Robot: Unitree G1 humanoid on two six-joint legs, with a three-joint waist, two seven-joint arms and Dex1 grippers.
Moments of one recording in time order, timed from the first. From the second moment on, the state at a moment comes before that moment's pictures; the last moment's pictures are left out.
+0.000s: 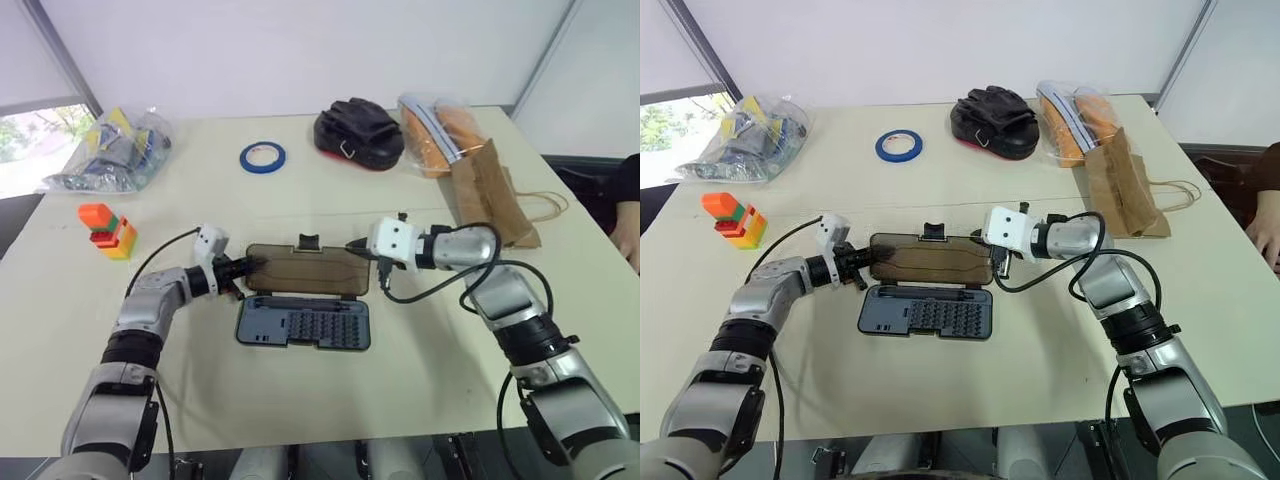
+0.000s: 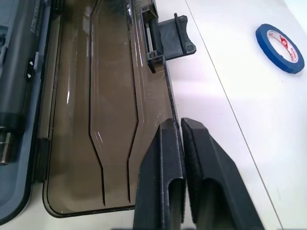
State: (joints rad) left arm -0.58 0.49 0.00 0.63 -0.38 0.24 -1.05; right arm -0.63 -0.55 0.27 0.11 -0.07 0.08 0.96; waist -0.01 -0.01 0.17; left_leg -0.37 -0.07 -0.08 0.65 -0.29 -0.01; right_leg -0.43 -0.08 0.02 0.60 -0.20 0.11
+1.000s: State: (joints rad) left arm -0.40 0.76 -0.07 -0.04 -0.58 0.70 -1.36; right arm -0.51 -0.74 -0.08 -0.46 0.68 0.93 0.84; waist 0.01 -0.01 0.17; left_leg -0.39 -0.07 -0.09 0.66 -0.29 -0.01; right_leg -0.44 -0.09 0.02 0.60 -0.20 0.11
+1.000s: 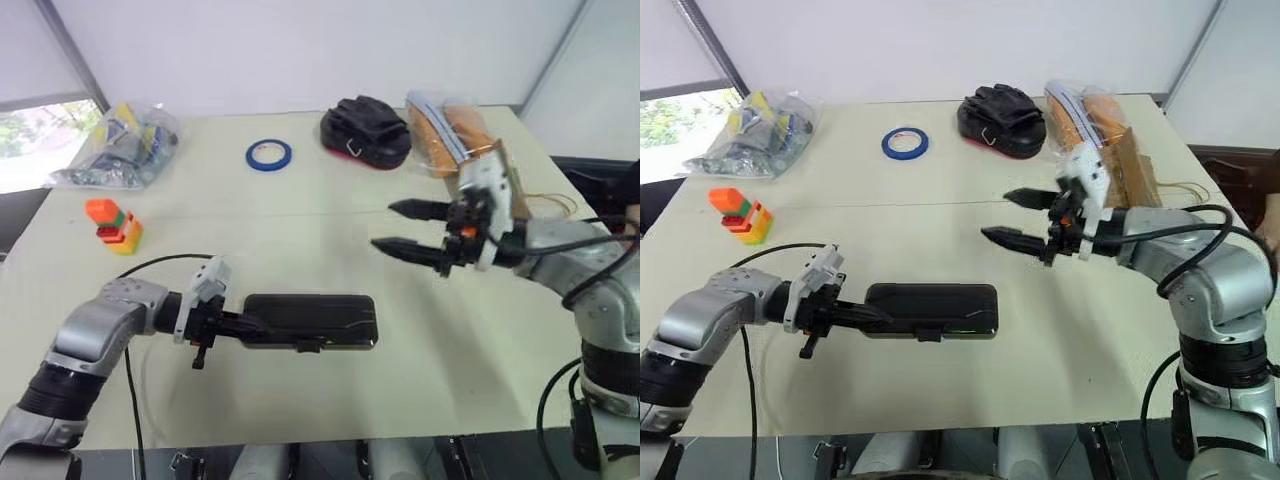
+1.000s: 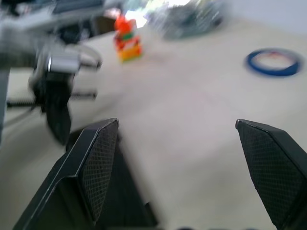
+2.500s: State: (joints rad) left arm -0.96 0.30 -0.35 0.91 0.00 0.05 -1.54; right arm -0.44 -0.65 0.78 -0.71 0.07 1.00 0.57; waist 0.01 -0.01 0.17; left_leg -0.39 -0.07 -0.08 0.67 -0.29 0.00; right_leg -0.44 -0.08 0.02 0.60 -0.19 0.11
